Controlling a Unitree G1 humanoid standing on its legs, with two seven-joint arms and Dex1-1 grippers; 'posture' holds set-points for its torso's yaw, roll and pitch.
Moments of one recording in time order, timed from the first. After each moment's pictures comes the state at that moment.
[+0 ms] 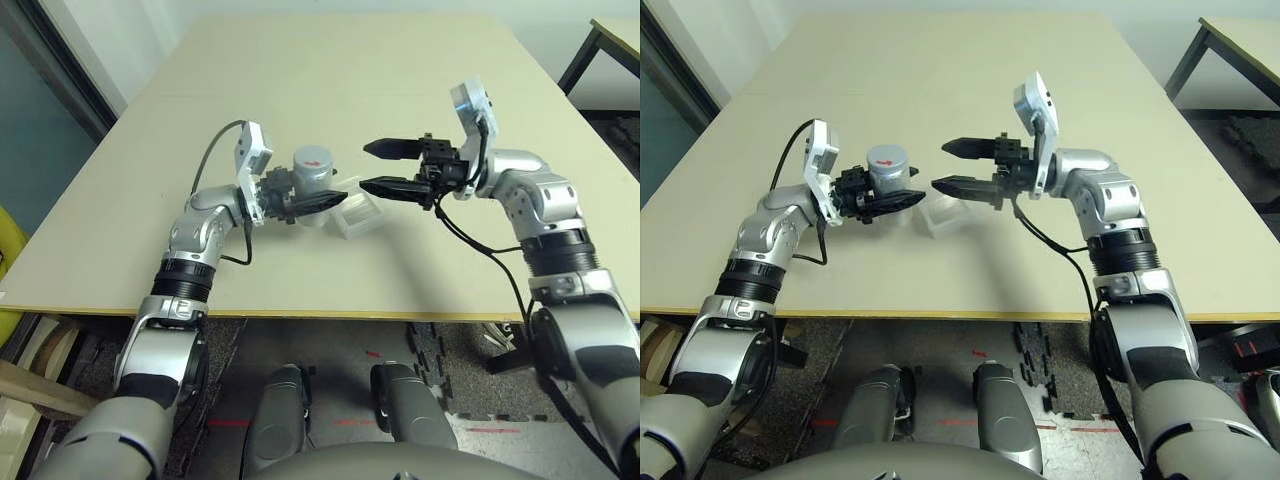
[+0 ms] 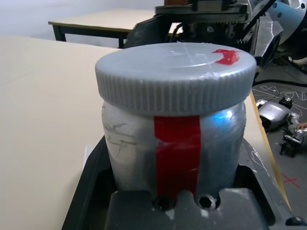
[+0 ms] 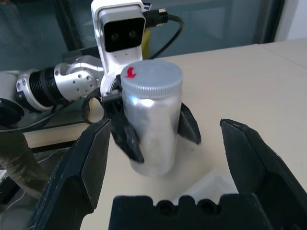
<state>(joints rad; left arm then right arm) -0.72 0.34 -0.03 0.46 -0.41 0.21 -1.23 -0.89 -0.37 0.06 0.43 0.43 0.41 1.28</state>
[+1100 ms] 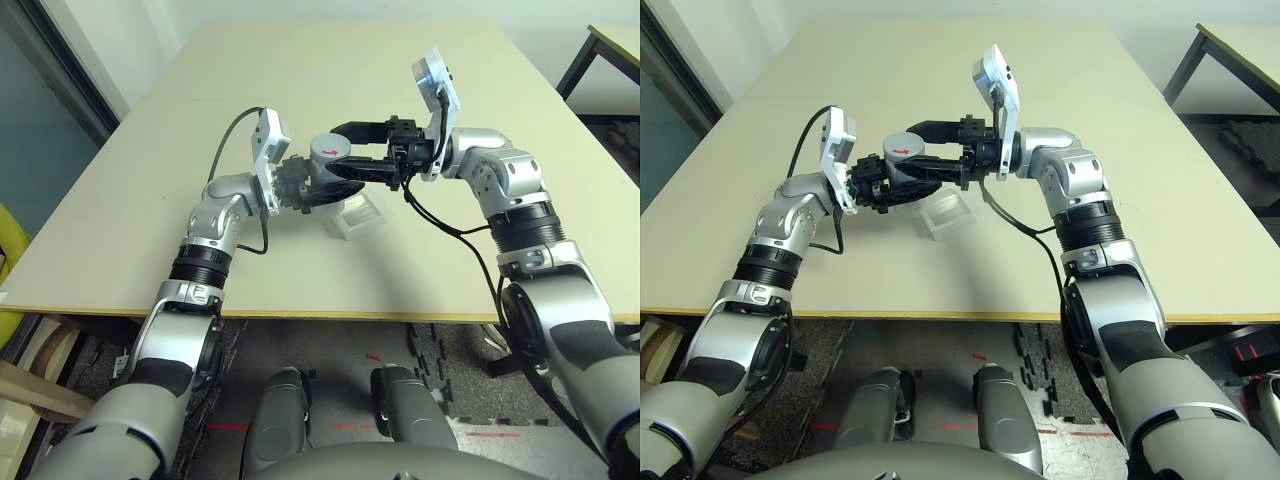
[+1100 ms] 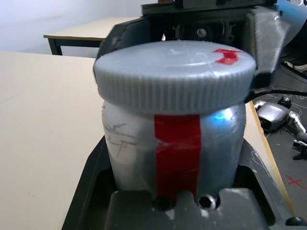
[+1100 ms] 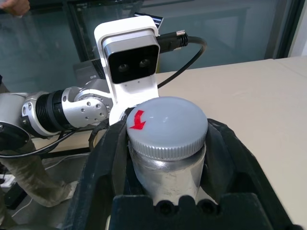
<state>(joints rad) -0.78 0.29 -0.04 0.53 -0.38 0.16 -1.23 -0.97 -0.29 0.06 0.49 0.42 0.43 1.27</state>
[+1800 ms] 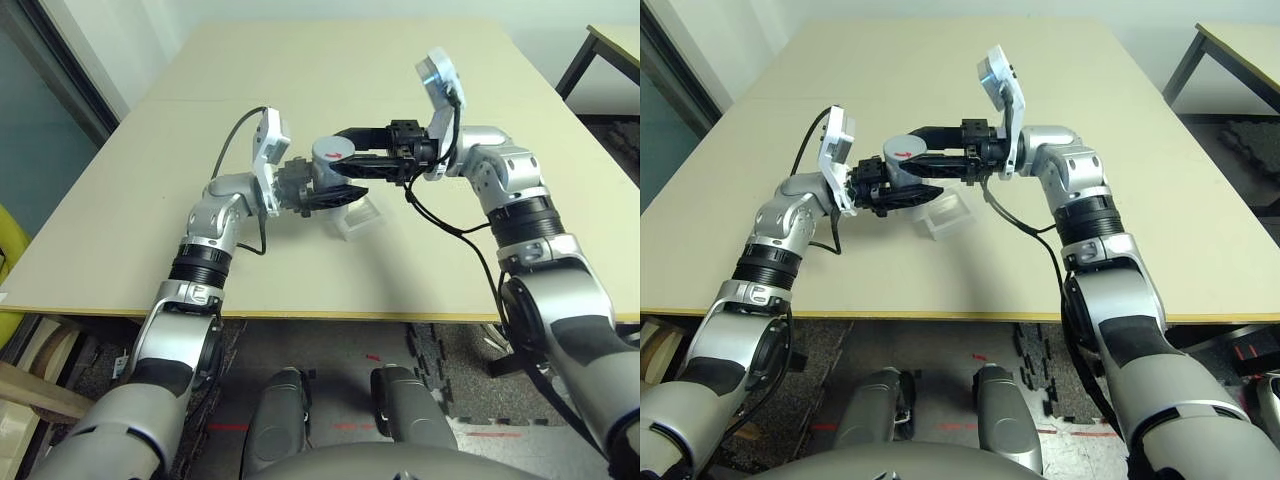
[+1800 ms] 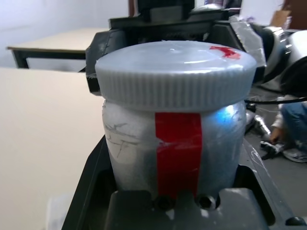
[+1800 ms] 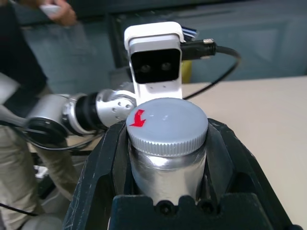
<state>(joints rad) -0.78 0.29 -0.04 0.44 -0.44 0.28 -1.32 -1.04 -0.29 0.04 0.62 0.45 0.38 1.50</state>
